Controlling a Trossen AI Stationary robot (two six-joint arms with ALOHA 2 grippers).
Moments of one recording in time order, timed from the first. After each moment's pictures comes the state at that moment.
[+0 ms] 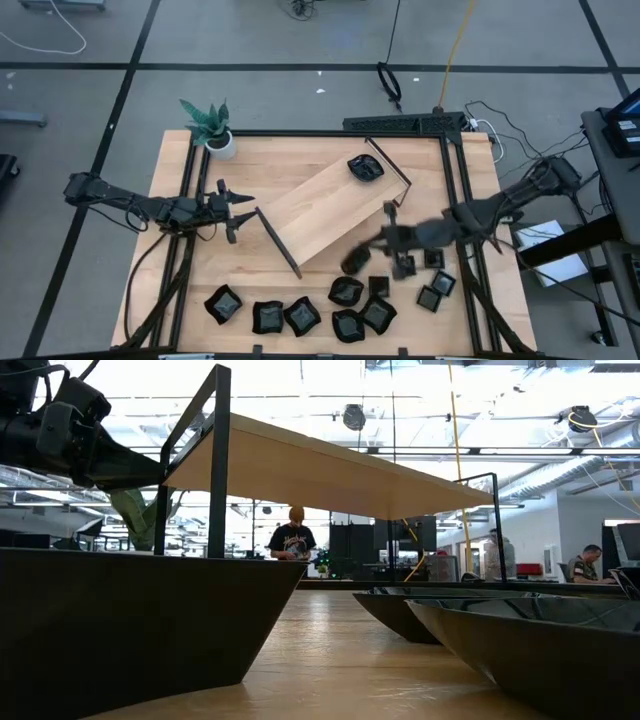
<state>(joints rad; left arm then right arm) -0.23 0.37 0.02 0.24 -0.50 -0.01 0.43 1.16 0.91 -0.13 0.35 0.06</state>
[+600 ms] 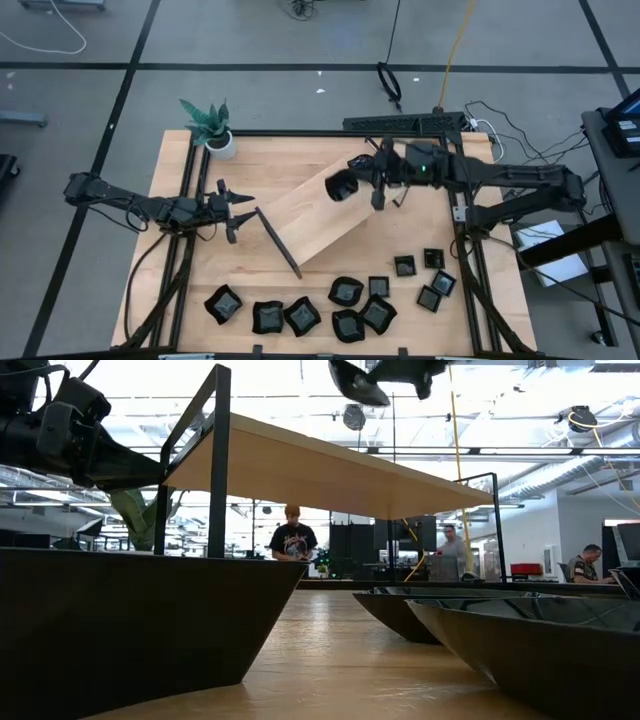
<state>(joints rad) -0.23 0.37 0.02 0.24 -0.50 -0.01 -0.12 1.17 1.07 -0.18 0.08 0.01</state>
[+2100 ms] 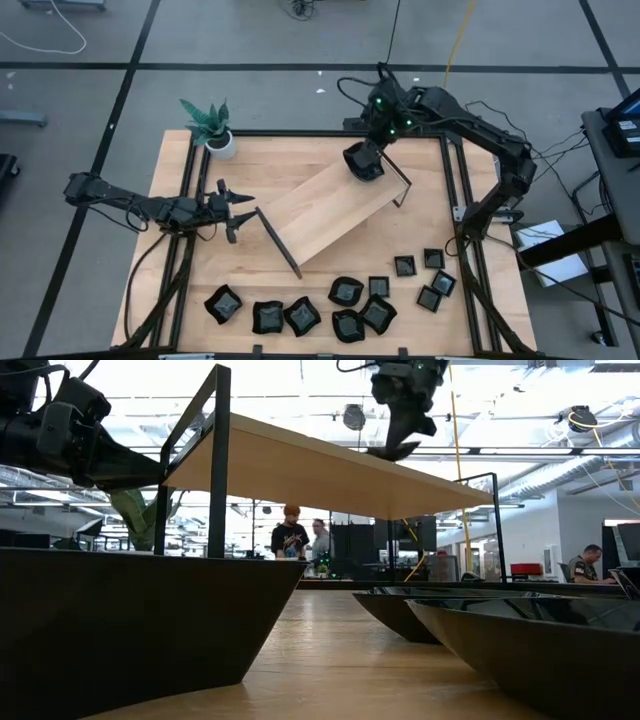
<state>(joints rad) -0.23 0.37 0.02 0.24 -0.50 -0.01 -0.53 1.63 1.77 -1.18 -0.13 0.09</state>
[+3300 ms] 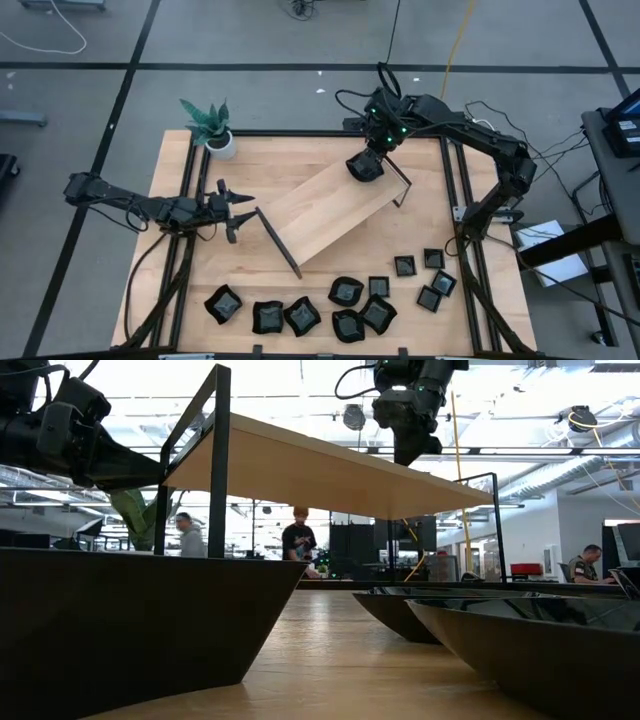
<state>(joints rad) -0.23 0.37 0.02 0.24 -0.50 -0.01 -0.53 1.63 1.64 -1.15 -0.13 0.12</state>
